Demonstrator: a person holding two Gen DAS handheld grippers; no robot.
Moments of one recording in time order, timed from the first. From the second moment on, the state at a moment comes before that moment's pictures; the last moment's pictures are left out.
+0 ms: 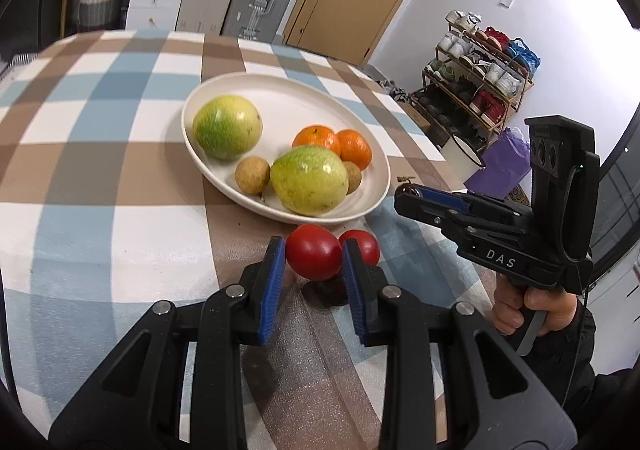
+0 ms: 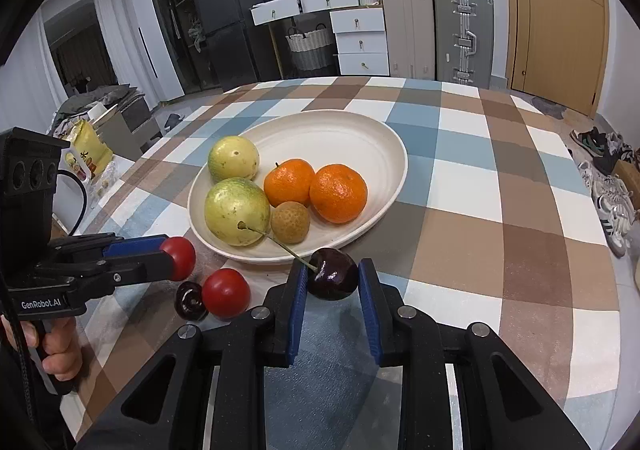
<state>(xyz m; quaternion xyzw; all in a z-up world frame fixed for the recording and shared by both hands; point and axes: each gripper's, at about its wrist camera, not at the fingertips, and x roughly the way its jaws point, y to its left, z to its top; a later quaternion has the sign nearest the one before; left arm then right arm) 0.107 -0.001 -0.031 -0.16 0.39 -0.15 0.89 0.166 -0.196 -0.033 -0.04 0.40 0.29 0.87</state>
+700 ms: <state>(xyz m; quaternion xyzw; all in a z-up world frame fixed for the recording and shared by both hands) 0.090 0.000 0.026 -0.10 0.32 -0.11 0.94 0.158 -0.197 0.003 -0.03 0.35 0.31 0.88</state>
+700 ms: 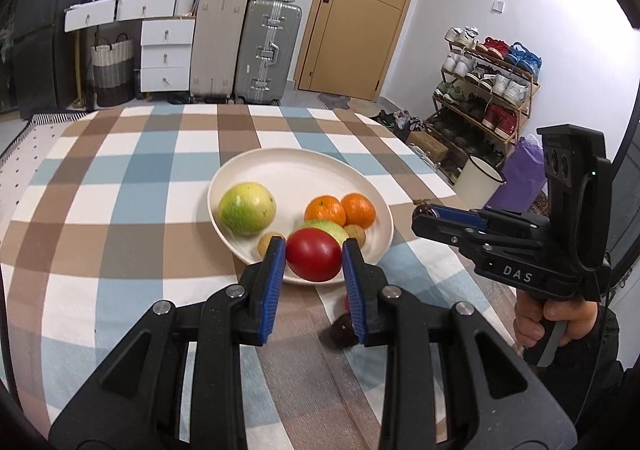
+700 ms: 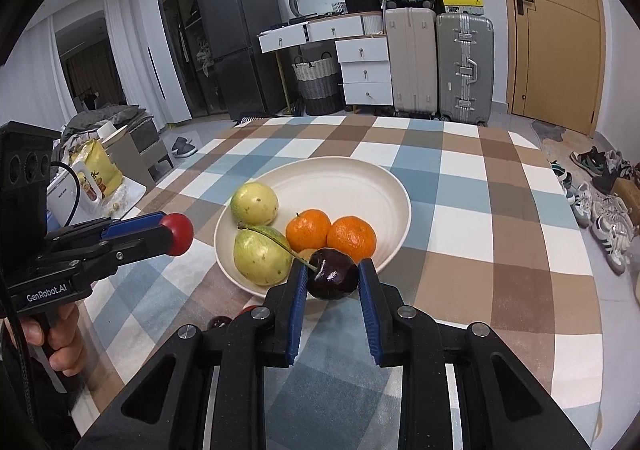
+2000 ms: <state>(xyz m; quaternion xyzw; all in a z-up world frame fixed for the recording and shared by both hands) 0.092 0.023 0.014 -0.15 0.32 -0.15 0.93 0.150 -0.201 0.005 -0.02 0.35 0.31 0.88</state>
